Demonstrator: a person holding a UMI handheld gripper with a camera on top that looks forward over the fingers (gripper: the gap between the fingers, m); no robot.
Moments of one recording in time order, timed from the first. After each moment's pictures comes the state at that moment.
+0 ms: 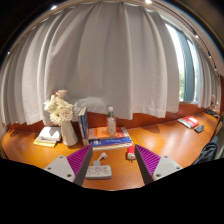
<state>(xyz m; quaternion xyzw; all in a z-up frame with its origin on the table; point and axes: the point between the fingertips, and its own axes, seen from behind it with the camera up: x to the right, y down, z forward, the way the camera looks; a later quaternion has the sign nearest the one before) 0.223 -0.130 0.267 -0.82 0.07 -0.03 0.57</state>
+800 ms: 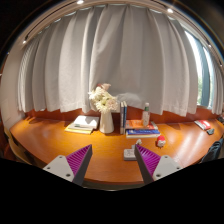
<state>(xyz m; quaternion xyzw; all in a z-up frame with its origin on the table) 0.033 -0.250 0.267 -0.82 -0.03 0.03 0.57</state>
